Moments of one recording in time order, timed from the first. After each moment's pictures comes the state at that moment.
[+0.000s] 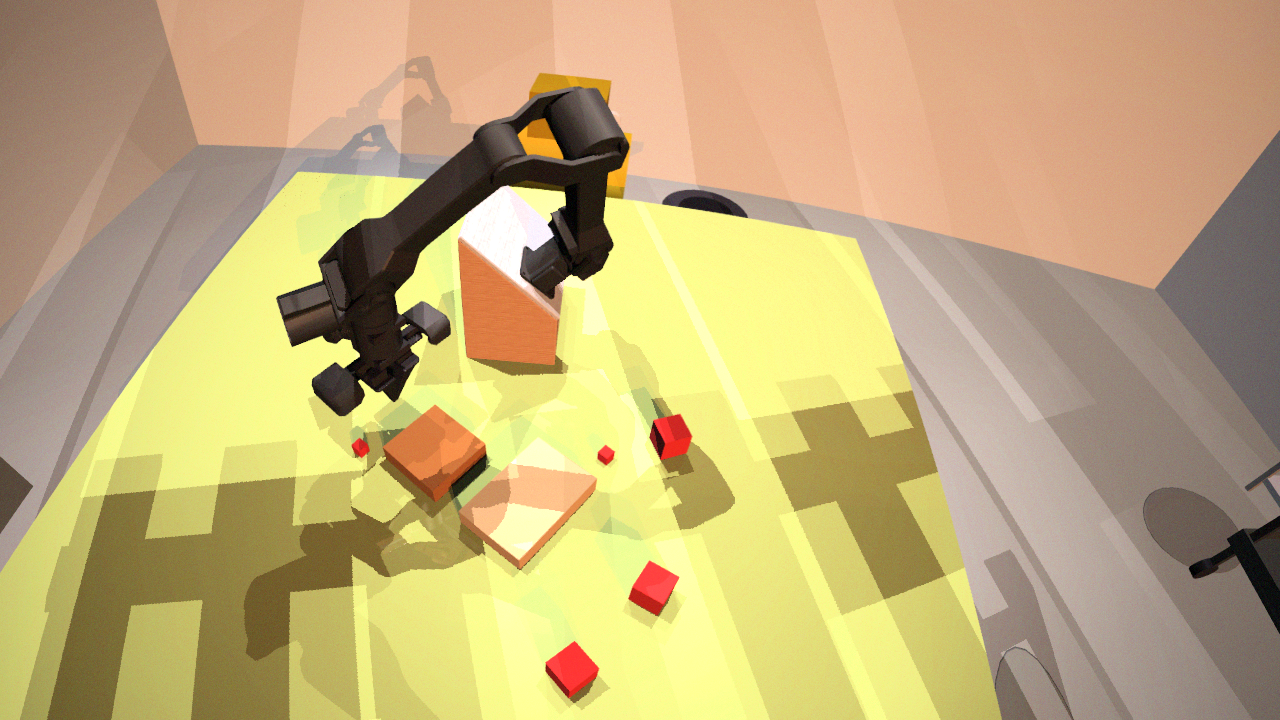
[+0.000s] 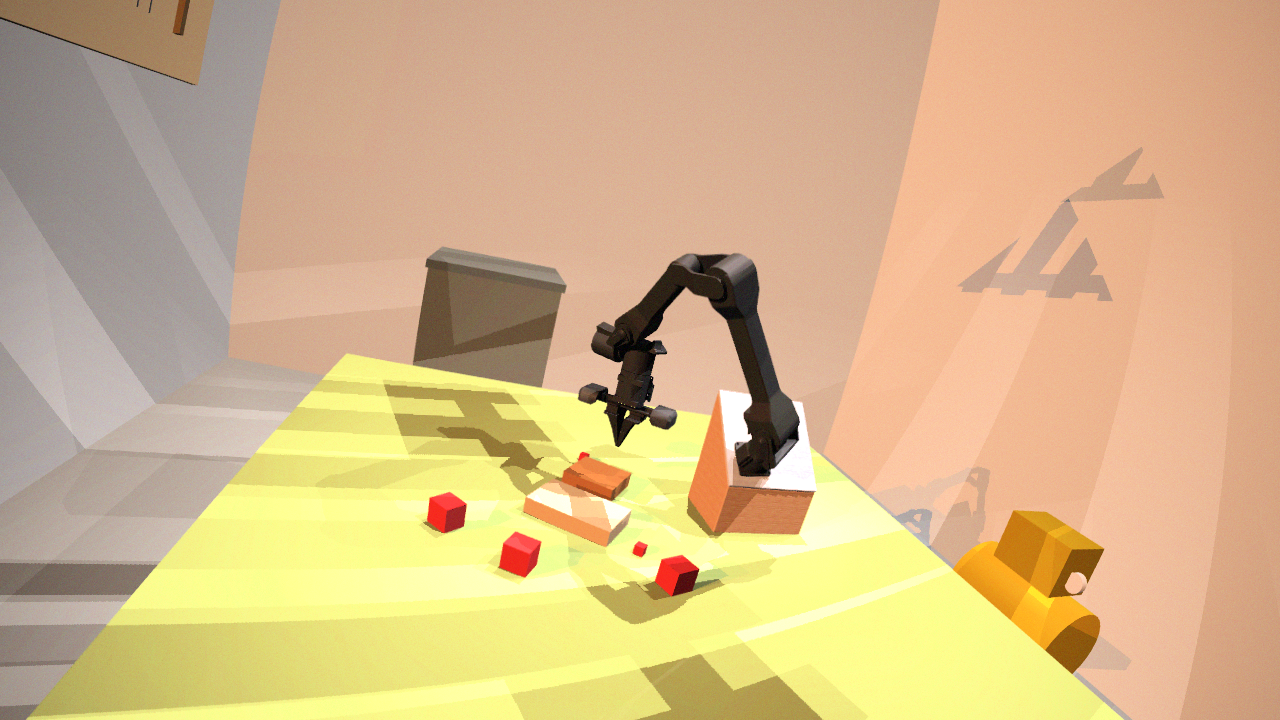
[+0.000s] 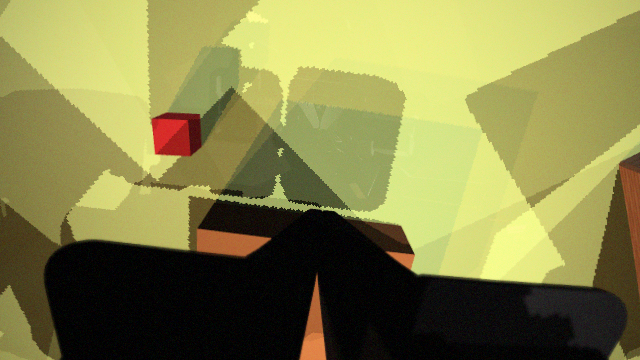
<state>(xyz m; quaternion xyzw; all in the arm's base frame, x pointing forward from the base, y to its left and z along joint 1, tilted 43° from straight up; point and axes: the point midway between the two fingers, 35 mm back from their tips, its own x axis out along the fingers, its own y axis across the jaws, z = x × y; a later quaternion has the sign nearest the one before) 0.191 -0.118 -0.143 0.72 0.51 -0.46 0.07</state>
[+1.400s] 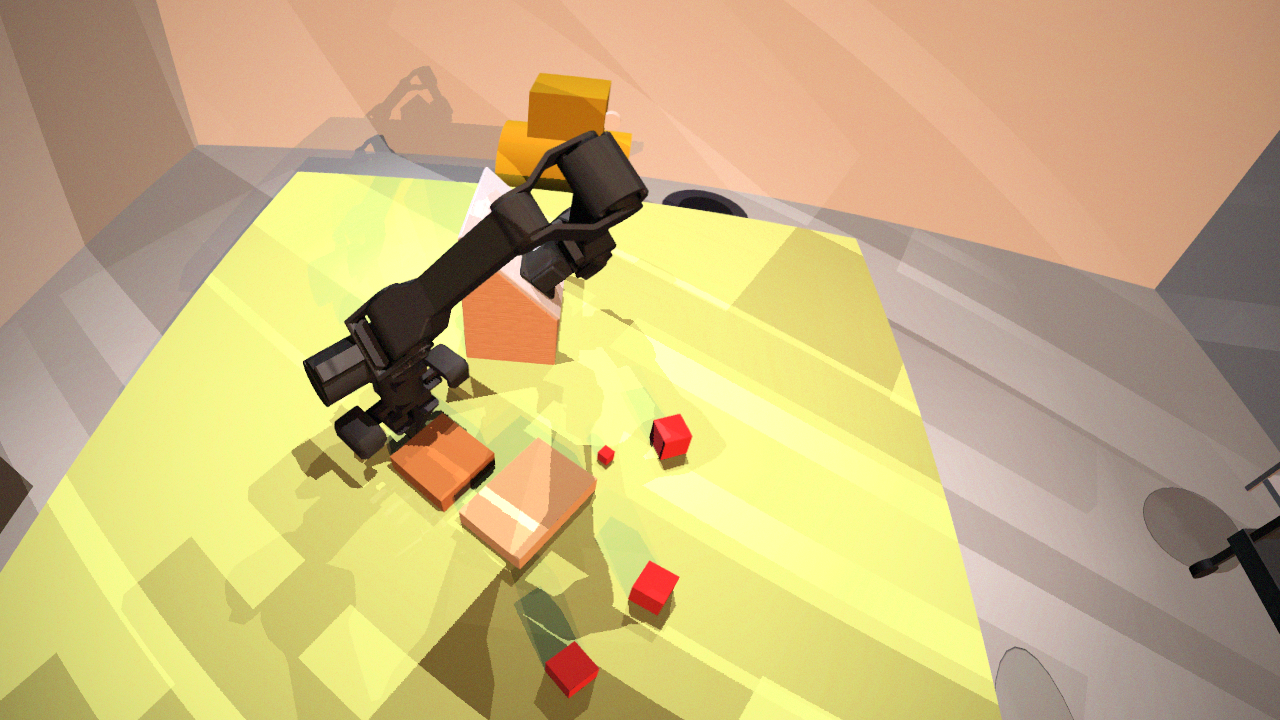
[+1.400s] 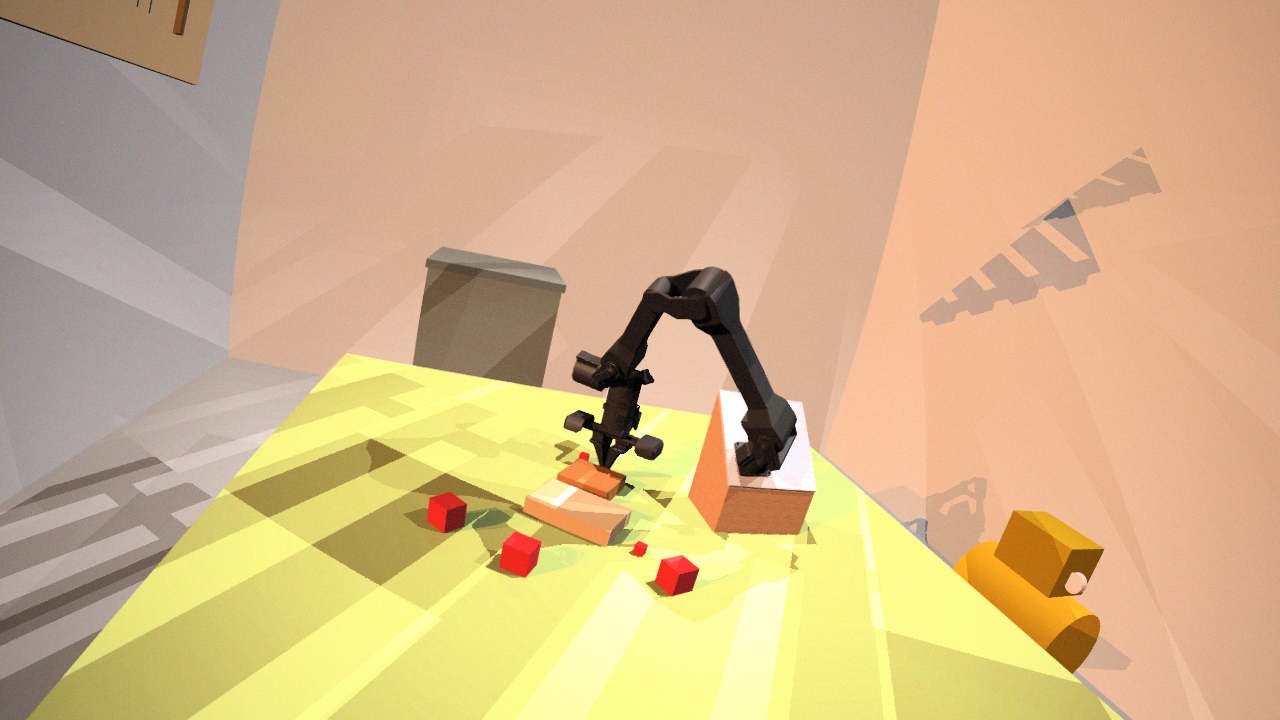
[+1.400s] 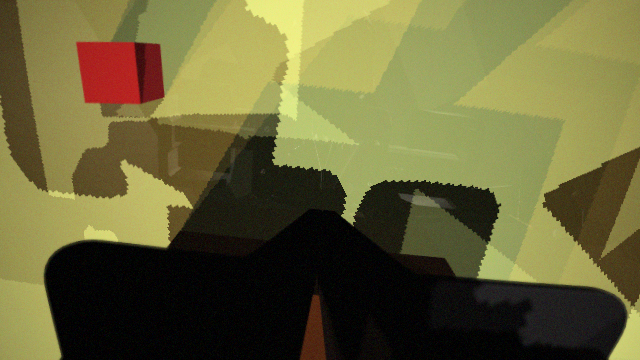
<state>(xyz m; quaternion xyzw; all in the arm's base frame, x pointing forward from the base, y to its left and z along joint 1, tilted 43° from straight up) 0.217 -0.065 -0.165 0.72 0.50 -0.47 0.07</state>
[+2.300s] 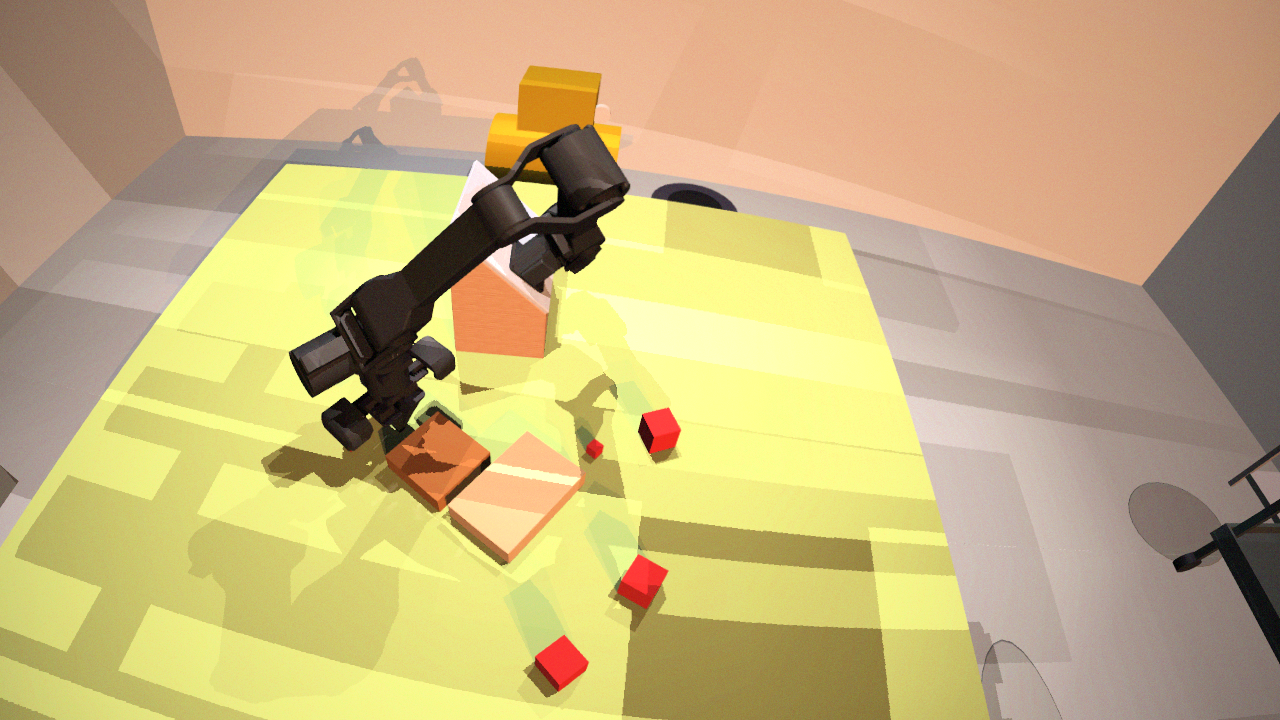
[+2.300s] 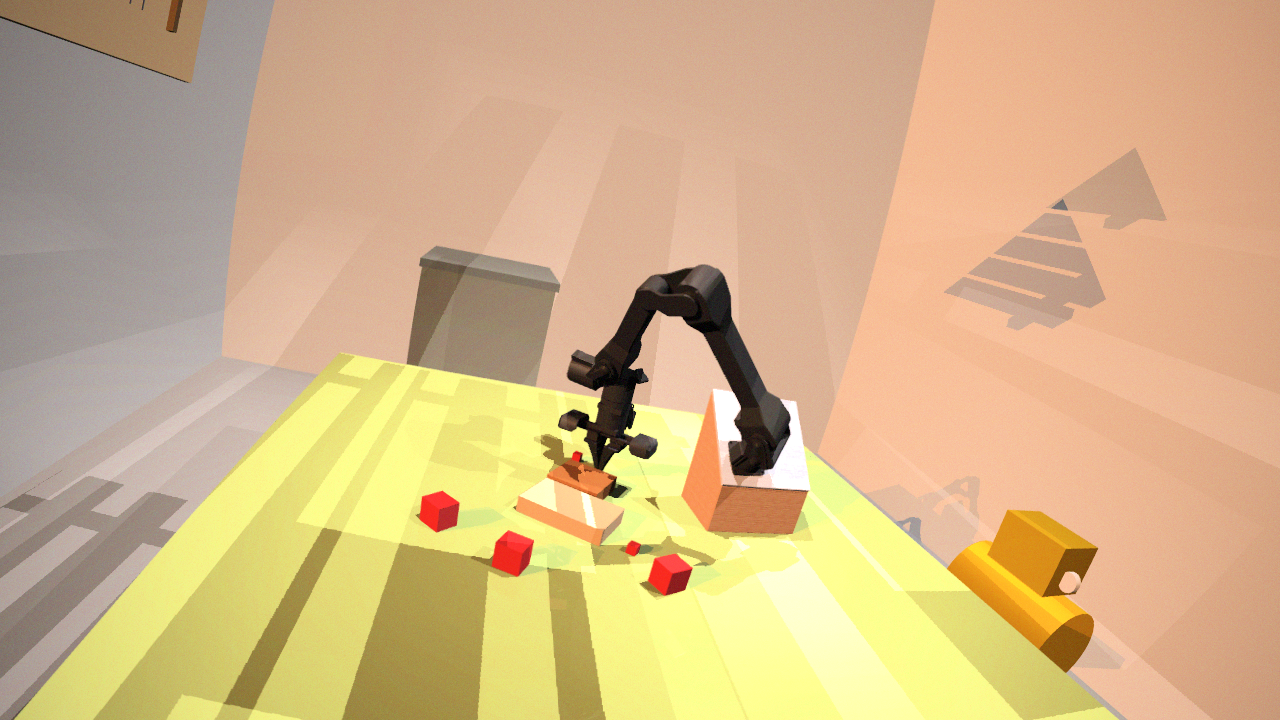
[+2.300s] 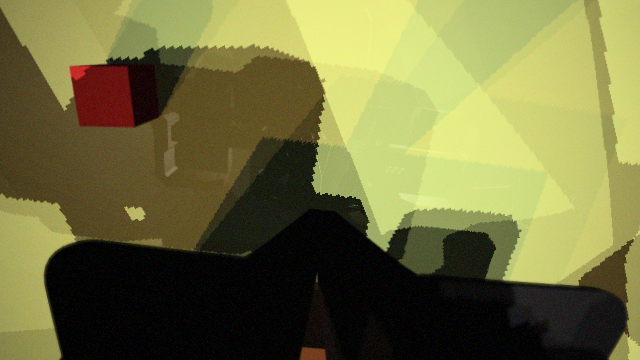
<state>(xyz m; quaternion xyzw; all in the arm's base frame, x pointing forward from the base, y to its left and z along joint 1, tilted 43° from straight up) 0.213 -0.067 -0.169 0.73 0.50 -0.47 0.06</state>
